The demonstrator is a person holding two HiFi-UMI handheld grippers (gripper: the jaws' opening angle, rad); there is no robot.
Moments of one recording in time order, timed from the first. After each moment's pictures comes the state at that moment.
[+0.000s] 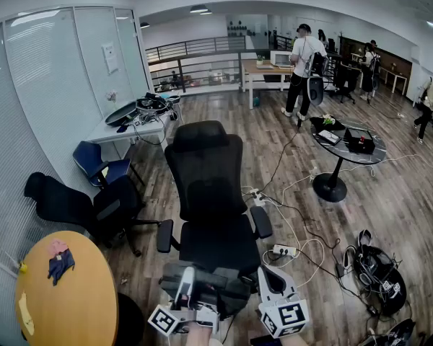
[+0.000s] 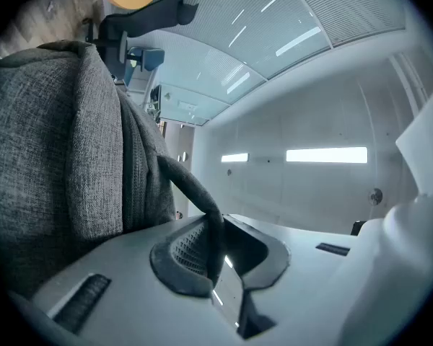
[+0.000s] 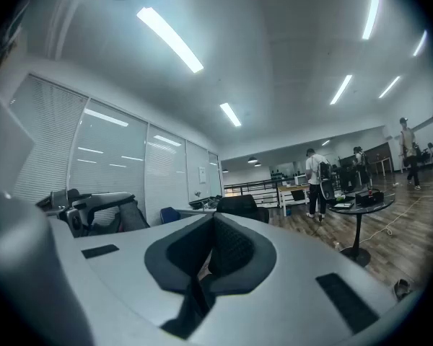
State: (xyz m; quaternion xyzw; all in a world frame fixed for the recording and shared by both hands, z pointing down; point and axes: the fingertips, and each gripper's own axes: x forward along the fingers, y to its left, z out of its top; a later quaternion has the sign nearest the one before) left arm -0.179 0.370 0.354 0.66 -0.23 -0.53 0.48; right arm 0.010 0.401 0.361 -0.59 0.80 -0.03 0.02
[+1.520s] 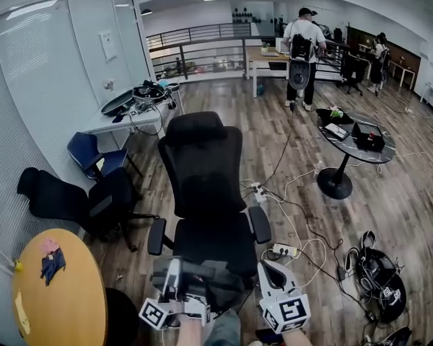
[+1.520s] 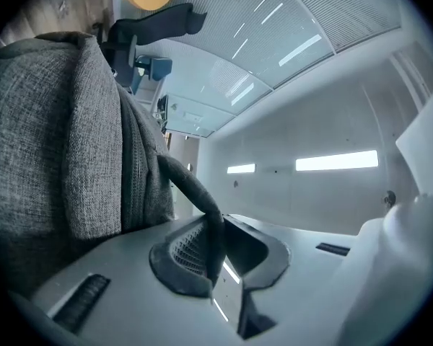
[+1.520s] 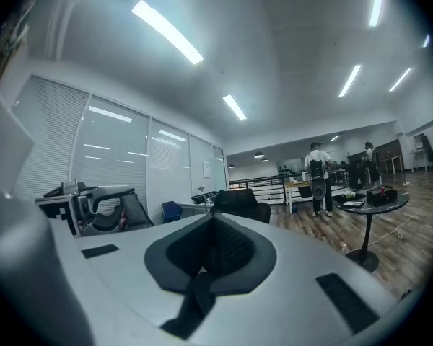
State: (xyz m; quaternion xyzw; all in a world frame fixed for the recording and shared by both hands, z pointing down) left arm -0.165 0.272 0.385 0.64 -0.26 -0.55 0.47; right arm 0.056 0.308 0.397 -0.57 0.82 -0.03 0.01
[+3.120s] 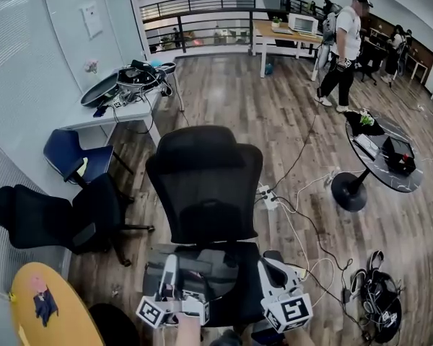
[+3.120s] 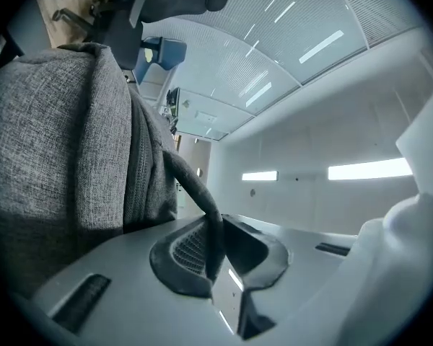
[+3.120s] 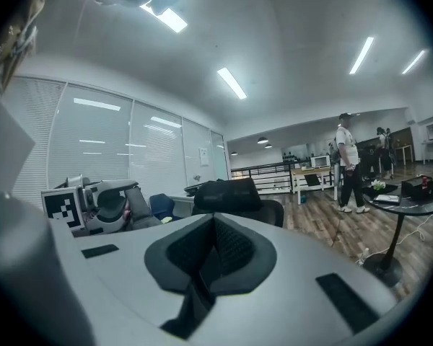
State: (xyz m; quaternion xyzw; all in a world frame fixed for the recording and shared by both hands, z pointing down) left arm -0.183 -0.106 0.421 0.61 -0.28 -0.55 0.49; right arm 0.040 -0.070 0.436 -0.55 0.83 -0.07 -0.03
